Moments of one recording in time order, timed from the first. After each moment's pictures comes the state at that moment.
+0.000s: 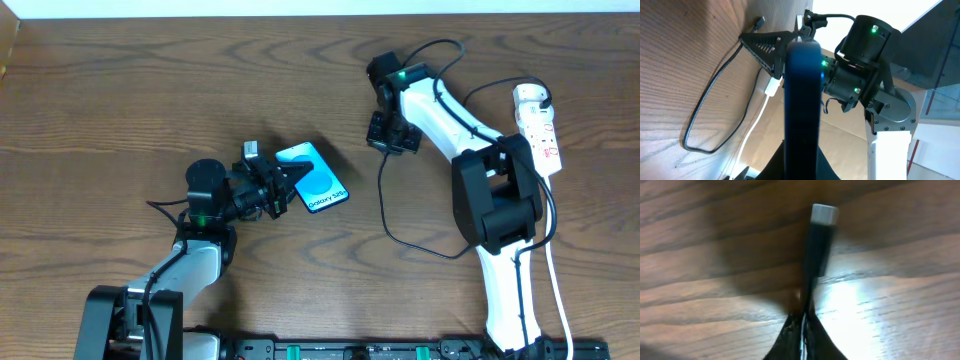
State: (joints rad) left arm -0.11 1.45 0.40 0.75 0.91 -1.69; right arm 0.40 2.33 1.85 -1.07 -0.05 0.71
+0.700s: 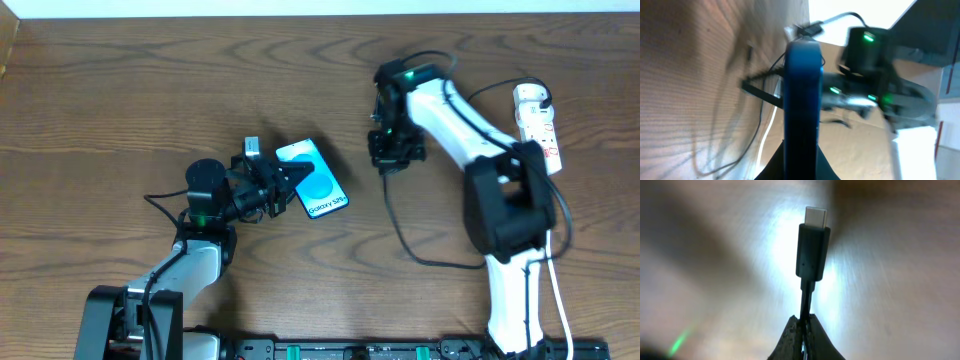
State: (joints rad) left arm -0.11 1.45 0.40 0.75 0.92 -1.51; right arm 0.37 2.20 1.79 -1.26 -0.28 0.24
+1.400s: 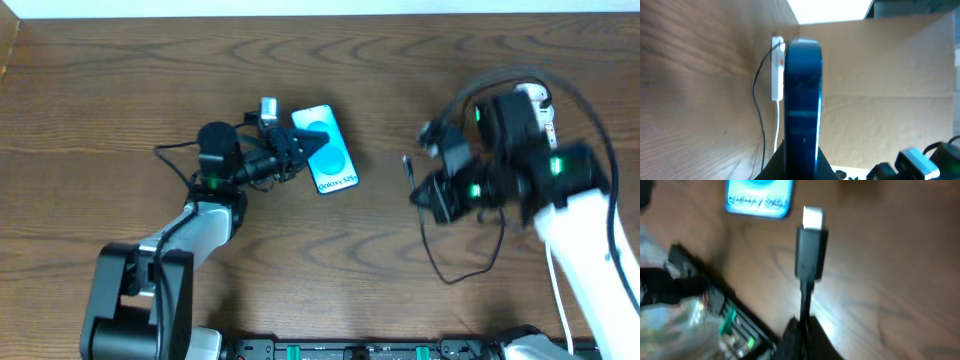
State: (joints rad) left arm -0.16 1.62 0.64 0.75 0.99 -1.30; right arm 0.31 1.26 1.22 -1.15 -0.54 -0.08
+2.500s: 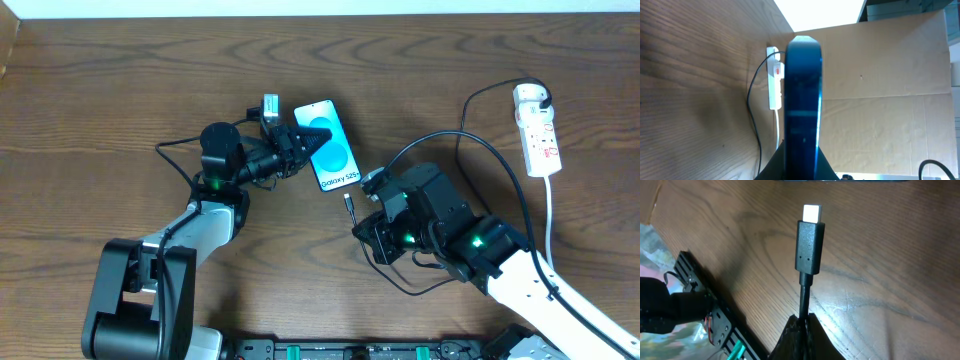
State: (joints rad) left arm -0.17 1.63 0.64 0.83 0.95 -1.29; right arm 0.67 1.19 0.81 -0.52 -0.43 0.32
